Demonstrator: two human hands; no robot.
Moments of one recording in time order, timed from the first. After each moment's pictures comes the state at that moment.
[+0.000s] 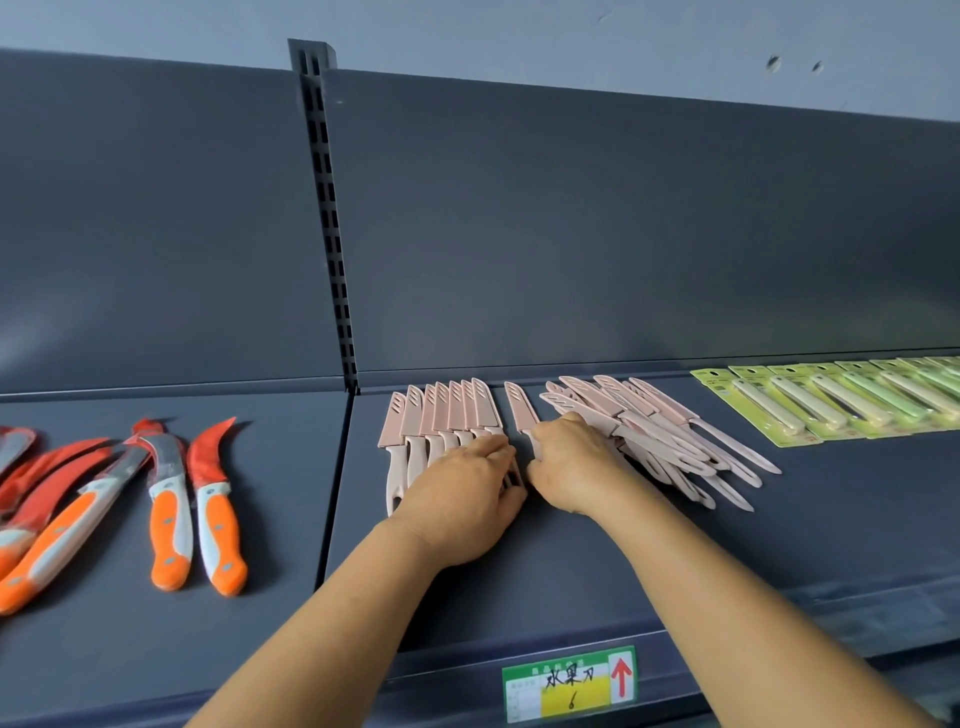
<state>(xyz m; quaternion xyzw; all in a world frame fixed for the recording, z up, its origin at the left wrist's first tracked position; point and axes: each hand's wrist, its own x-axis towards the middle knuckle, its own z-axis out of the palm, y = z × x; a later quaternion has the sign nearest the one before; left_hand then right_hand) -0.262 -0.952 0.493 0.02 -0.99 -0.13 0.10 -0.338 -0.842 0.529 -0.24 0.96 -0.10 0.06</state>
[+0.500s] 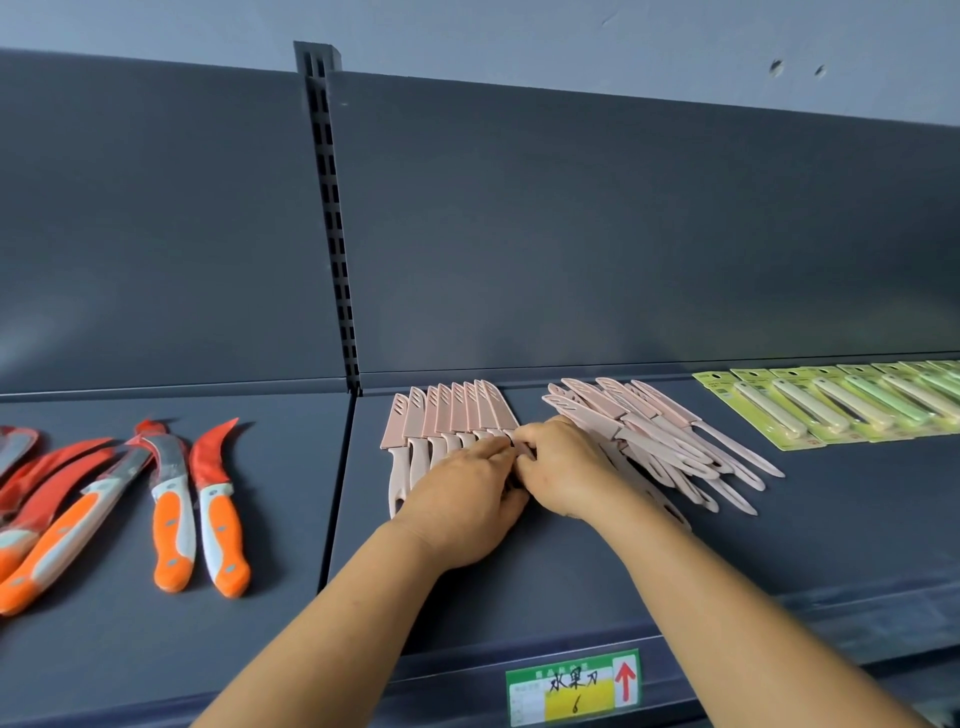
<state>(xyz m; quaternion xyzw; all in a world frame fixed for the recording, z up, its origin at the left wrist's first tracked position) -0.259 -0.950 0.498 0.01 -0.98 -0.15 0.11 -0.333 -0.847 0.528 -0.28 0.93 -0.20 0.07</state>
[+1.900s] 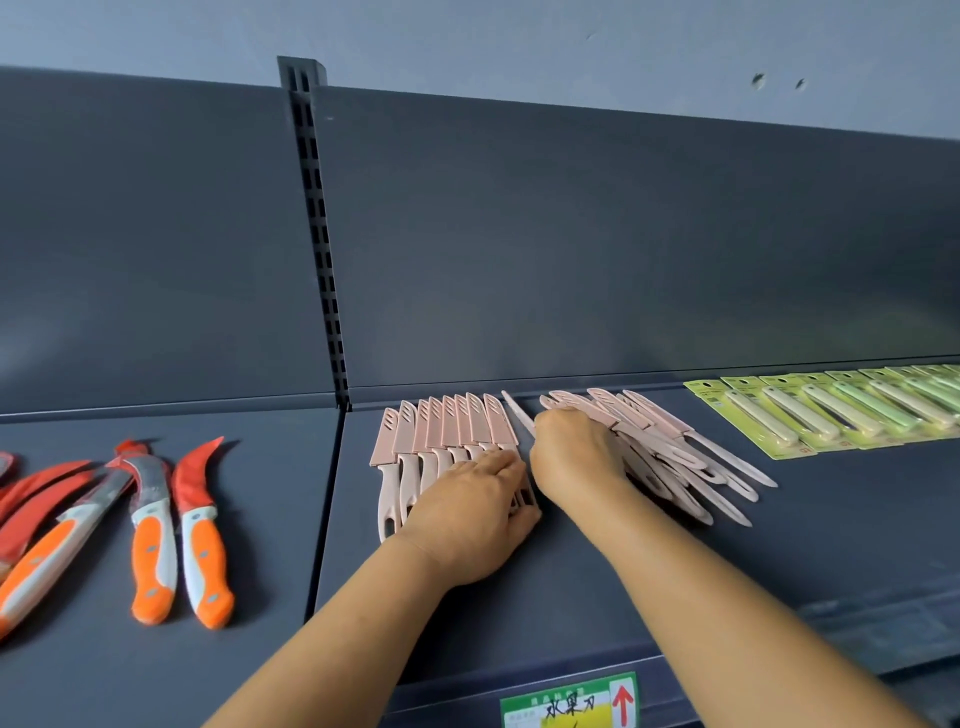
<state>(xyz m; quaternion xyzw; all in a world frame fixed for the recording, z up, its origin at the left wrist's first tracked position) -0.267 -0.942 0.501 0.00 -0.99 -0.12 0.09 -0.353 -0.854 0.533 -0.21 0.97 -0.08 -0.05</state>
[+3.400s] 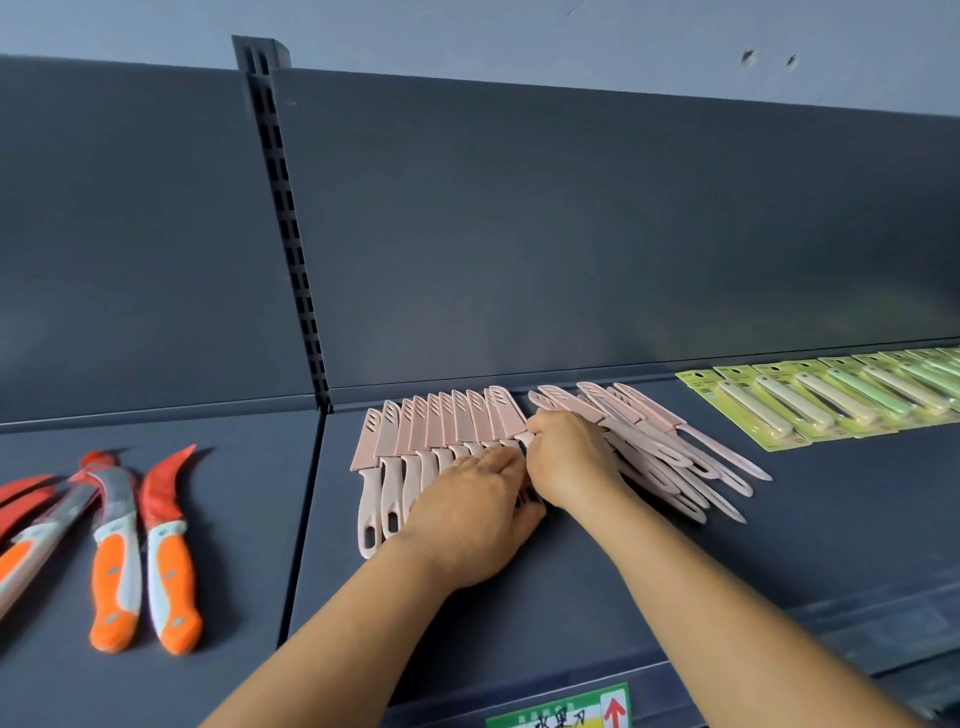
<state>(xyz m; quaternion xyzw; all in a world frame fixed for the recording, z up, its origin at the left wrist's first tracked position) -0.280 -0.934 0.502 -0.02 -0.99 -0.09 0.08 -0.361 -0.846 0.527 -0.18 0.96 -0.21 0.00</state>
